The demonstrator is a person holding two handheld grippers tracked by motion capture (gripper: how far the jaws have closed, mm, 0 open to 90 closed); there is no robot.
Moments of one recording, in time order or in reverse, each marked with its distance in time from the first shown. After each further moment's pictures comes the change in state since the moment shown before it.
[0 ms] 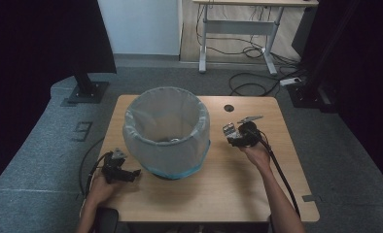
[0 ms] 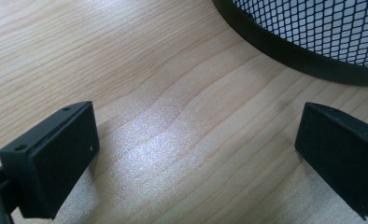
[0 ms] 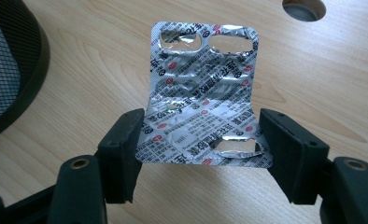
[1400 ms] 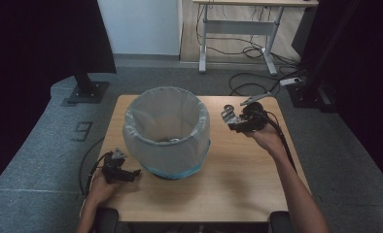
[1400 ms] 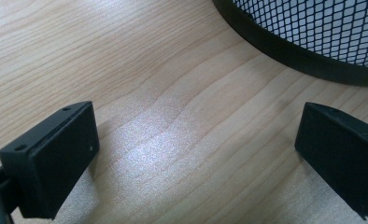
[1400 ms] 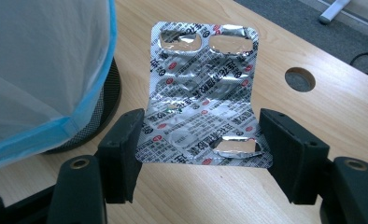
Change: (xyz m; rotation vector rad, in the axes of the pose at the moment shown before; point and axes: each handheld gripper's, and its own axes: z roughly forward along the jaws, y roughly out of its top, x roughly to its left) left arm 0.000 0.000 0.000 0.000 0.000 0.000; right arm 0.013 0.069 -0.084 -0.023 0.096 -0.125
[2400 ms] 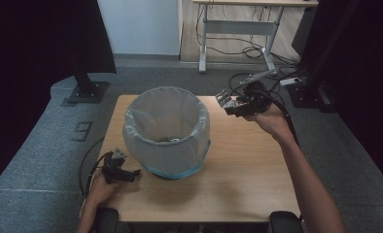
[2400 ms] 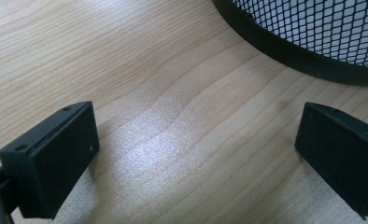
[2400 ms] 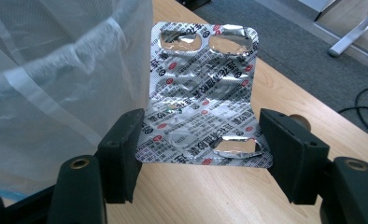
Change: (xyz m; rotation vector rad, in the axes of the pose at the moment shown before) left arm 0.000 0.000 0.000 -0.001 0.001 0.000; right arm 0.017 0.063 -0.057 -0.054 0.057 -0.062
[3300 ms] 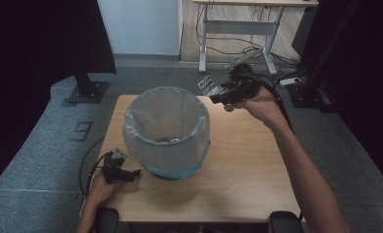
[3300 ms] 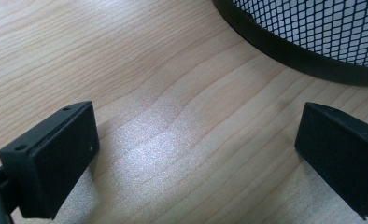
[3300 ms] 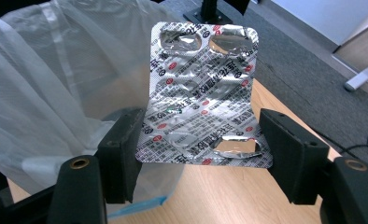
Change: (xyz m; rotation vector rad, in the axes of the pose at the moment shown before) left arm 0.000 0.000 0.000 0.000 0.000 0.000; right arm 0.036 0.062 -0.018 -0.036 0.077 -0.097
